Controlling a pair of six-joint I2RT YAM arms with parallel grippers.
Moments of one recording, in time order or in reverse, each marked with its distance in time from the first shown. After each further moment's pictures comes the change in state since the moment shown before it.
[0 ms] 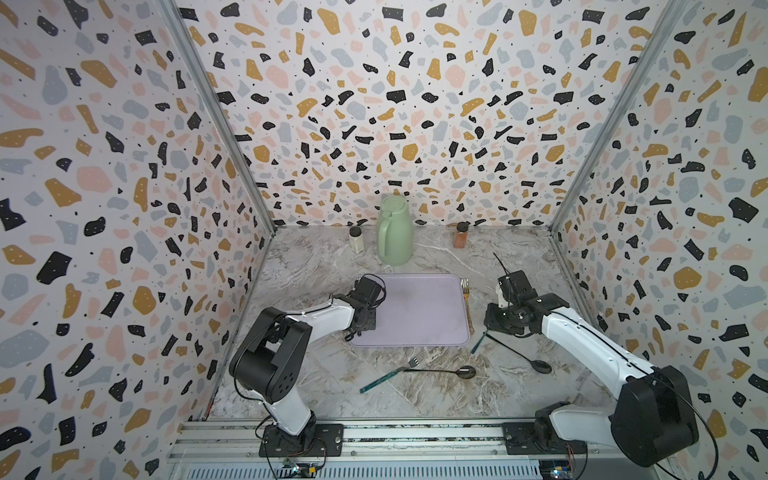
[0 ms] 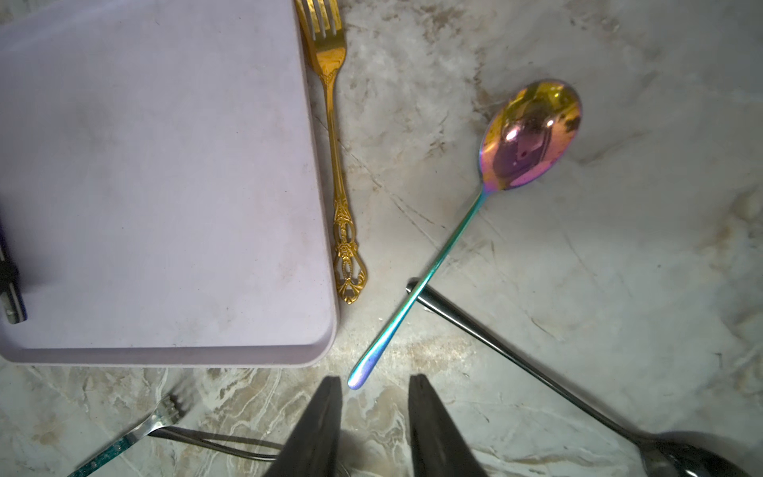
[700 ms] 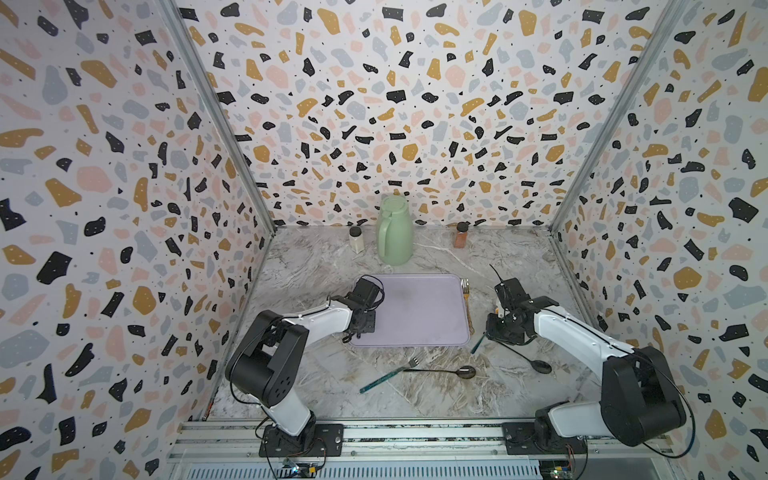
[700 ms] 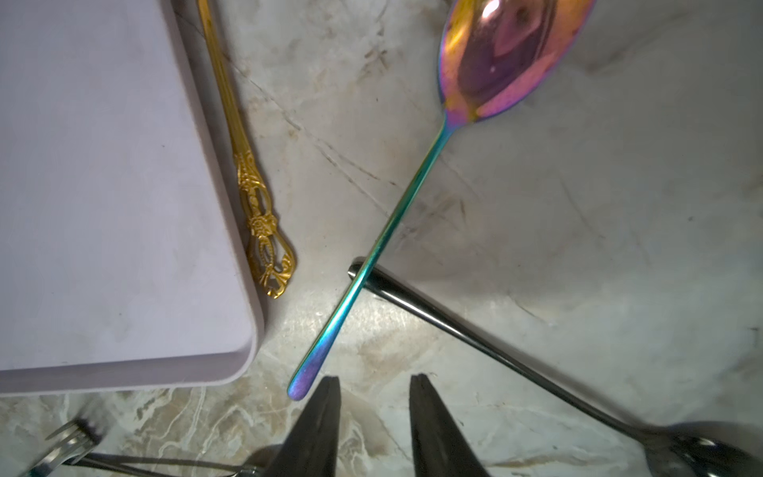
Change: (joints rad) left arm 0.000 -0.029 -0.023 -0.007 0.034 0.055; right arm -0.023 0.118 -0.060 0.017 0.017 0.000
